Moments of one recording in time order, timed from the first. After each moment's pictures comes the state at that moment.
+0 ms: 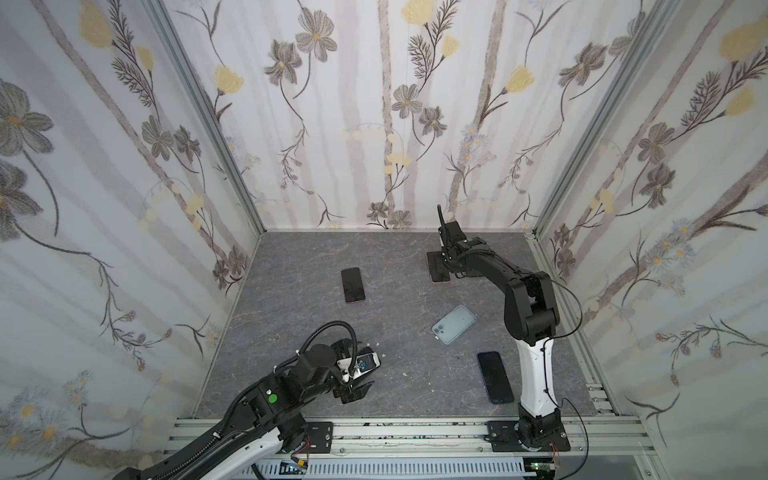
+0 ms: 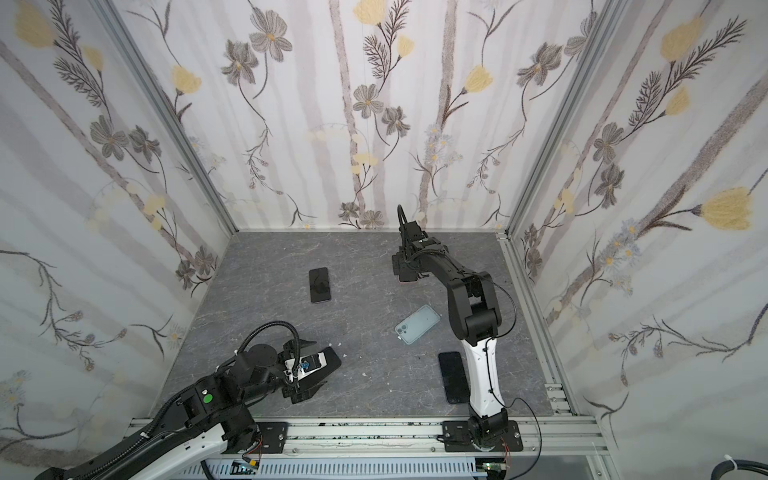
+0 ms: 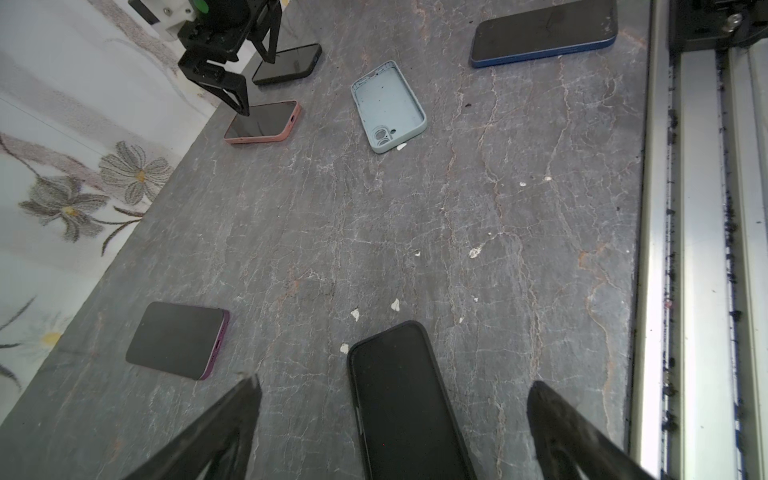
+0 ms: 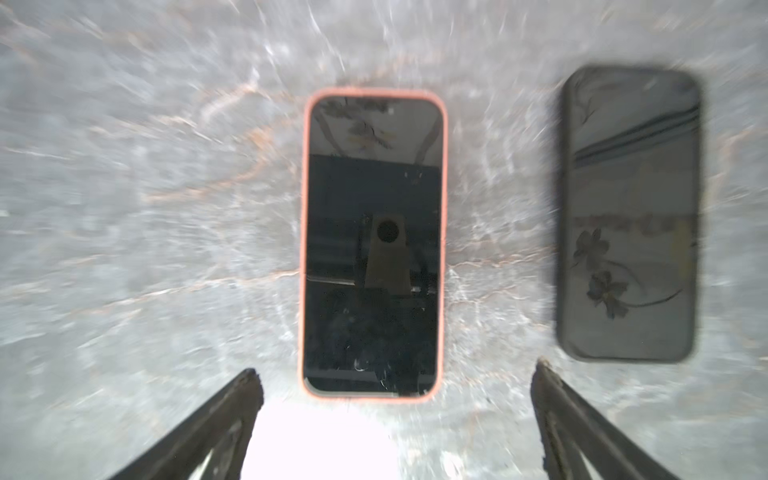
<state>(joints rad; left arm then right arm) -0.88 0.48 0.41 -0.51 0.07 0.48 0.37 2.16 1.81 -0.69 0.14 0.20</state>
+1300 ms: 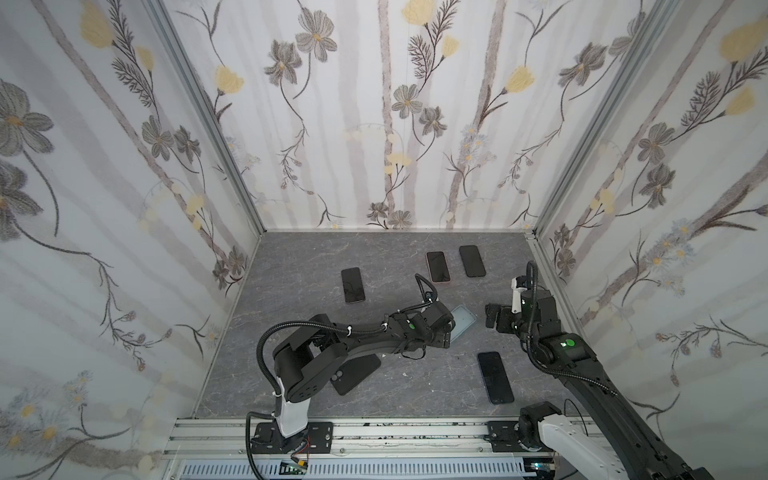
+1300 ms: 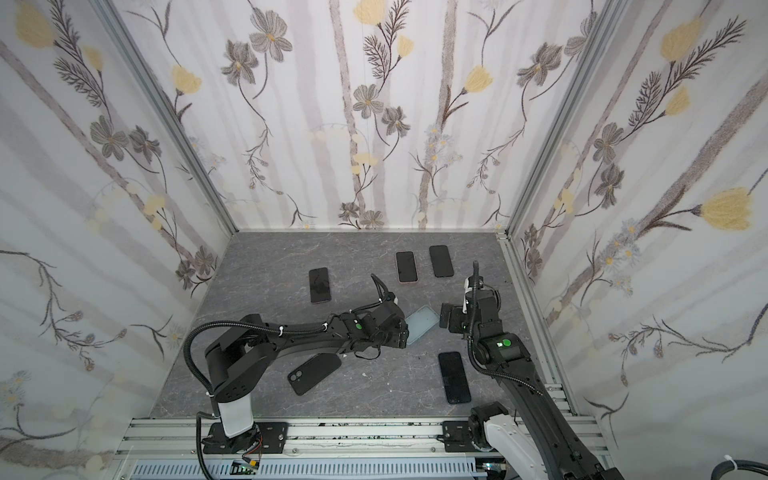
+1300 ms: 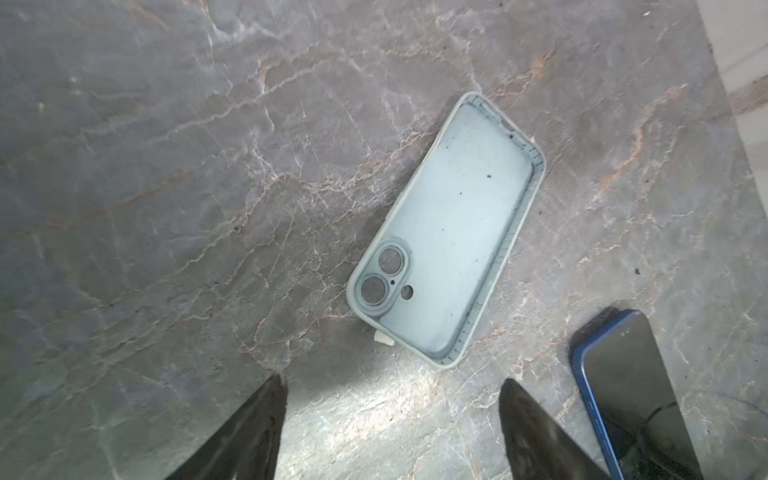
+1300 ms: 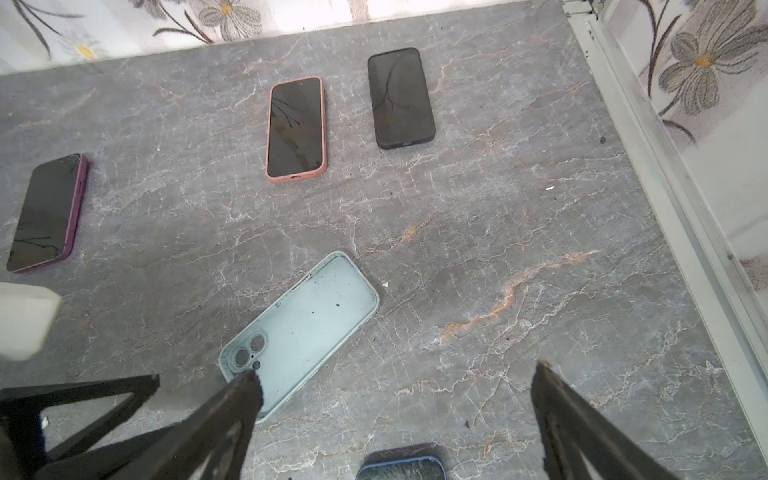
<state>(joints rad) -1.06 1.90 1.21 -0.25 -0.15 -0.77 0.26 0.84 0.68 -0.52 0.15 0.27</state>
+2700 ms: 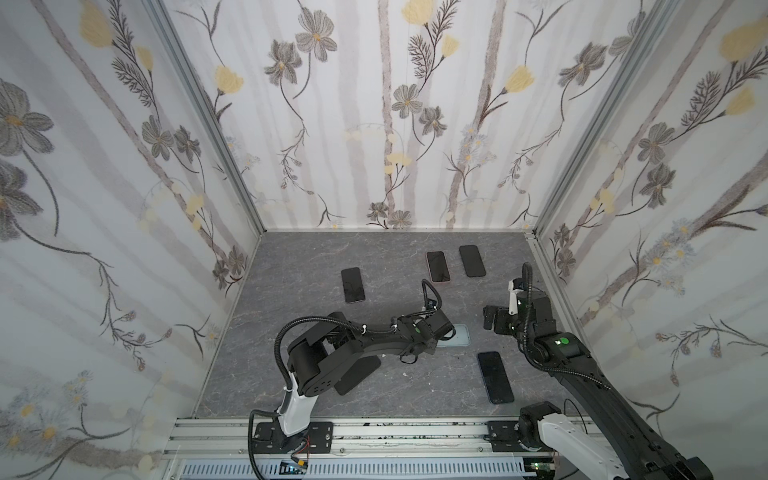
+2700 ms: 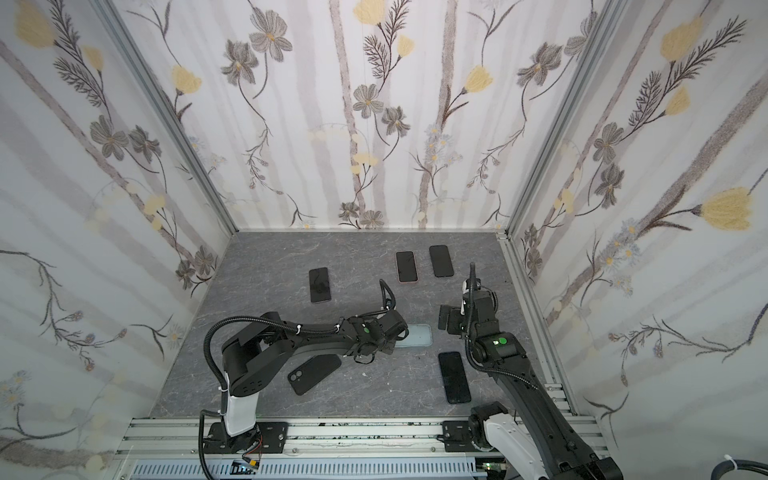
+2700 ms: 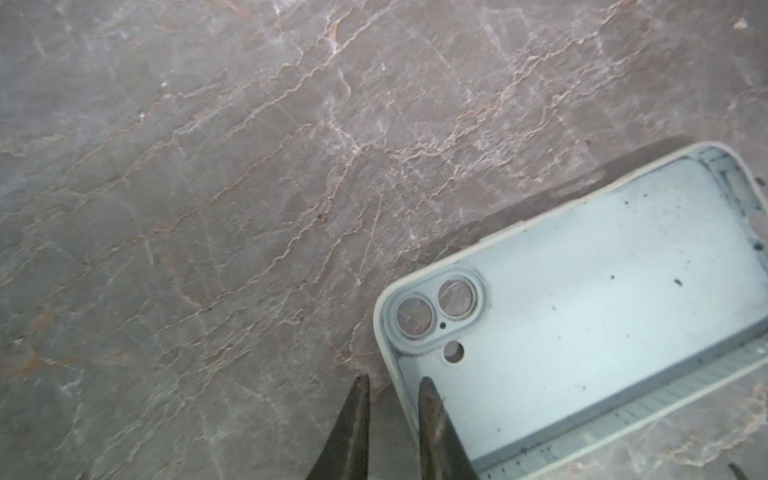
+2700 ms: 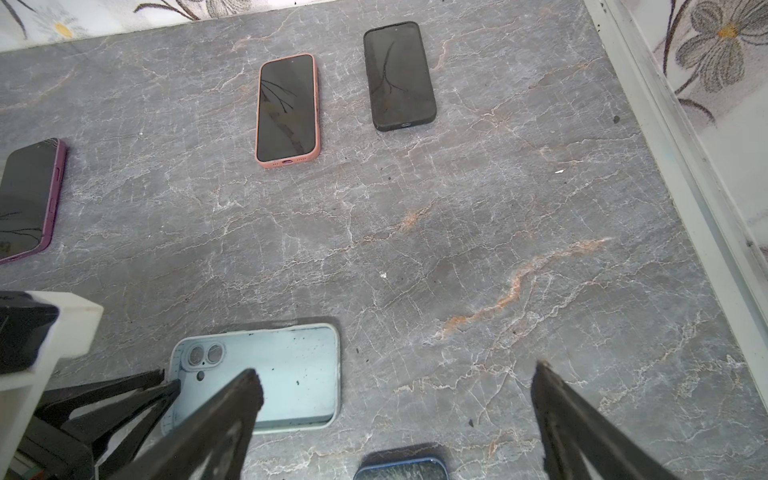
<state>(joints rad) -1.06 1.96 1.20 -0.35 -0.35 -0.60 0.26 0.88 0.66 -0.50 0.14 0.28</state>
